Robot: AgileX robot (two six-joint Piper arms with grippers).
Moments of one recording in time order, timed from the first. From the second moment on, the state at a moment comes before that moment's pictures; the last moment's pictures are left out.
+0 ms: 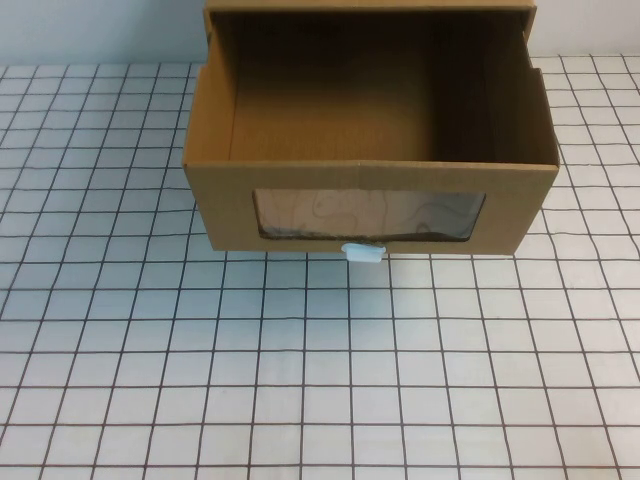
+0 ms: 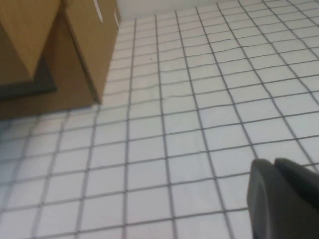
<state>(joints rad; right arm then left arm) -0.07 -0.01 0.02 0.33 0.33 -0.12 0.02 -0.01 0.03 -0.20 0.18 0.01</state>
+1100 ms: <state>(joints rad) -0.07 0.23 -0.21 0.97 0.42 -0.63 0.02 0.22 -0.29 -0.61 0.37 0.17</state>
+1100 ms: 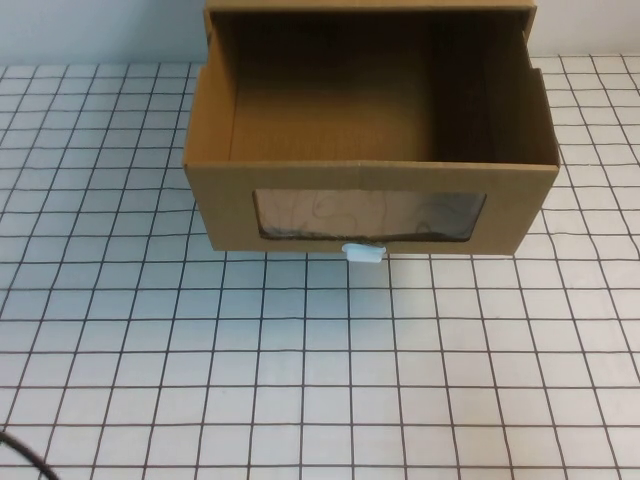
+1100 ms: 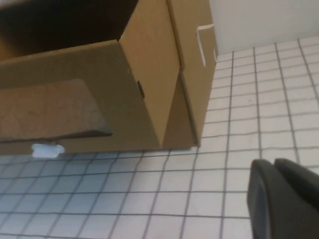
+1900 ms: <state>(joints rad) -0.06 0.70 -0.61 0.98 0.73 -1.07 -0.01 1.59 -1.90 -0.90 0.99 0.83</state>
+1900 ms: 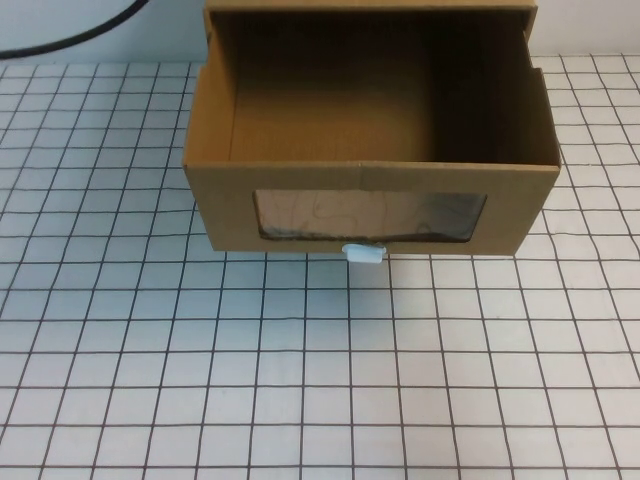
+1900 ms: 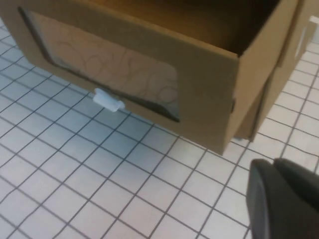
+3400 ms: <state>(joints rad) 0.50 1.41 -1.13 0.87 0.77 -1.09 -0.22 2.33 -2.67 -0.71 1.06 0.49</state>
